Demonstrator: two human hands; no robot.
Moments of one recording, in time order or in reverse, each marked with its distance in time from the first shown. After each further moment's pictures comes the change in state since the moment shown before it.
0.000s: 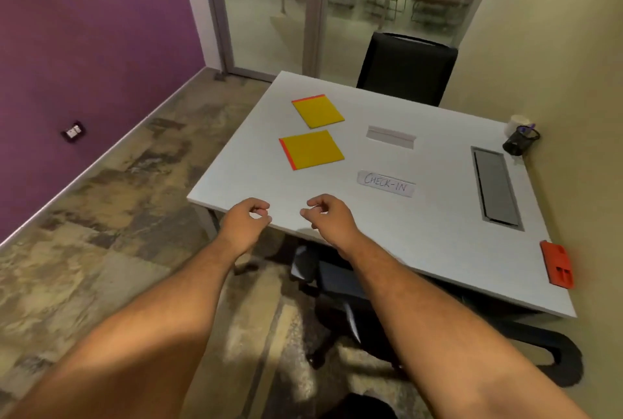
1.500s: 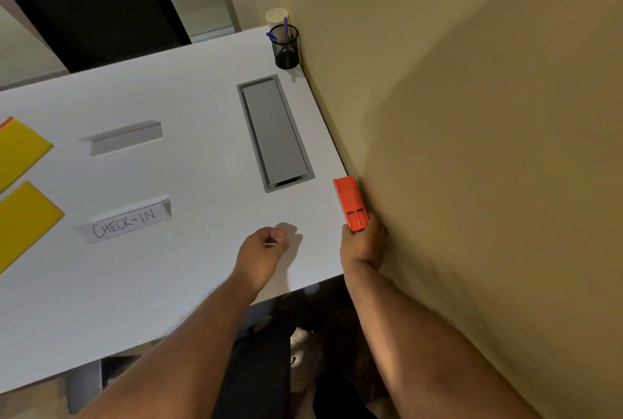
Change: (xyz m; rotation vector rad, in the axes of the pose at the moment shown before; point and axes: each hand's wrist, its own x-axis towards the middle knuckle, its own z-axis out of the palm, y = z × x) left_hand -0.019 0.212 0.633 0.121 -0.591 -0.124; right_hand 0.028 0.448 -0.488 0.011 1.028 0.684
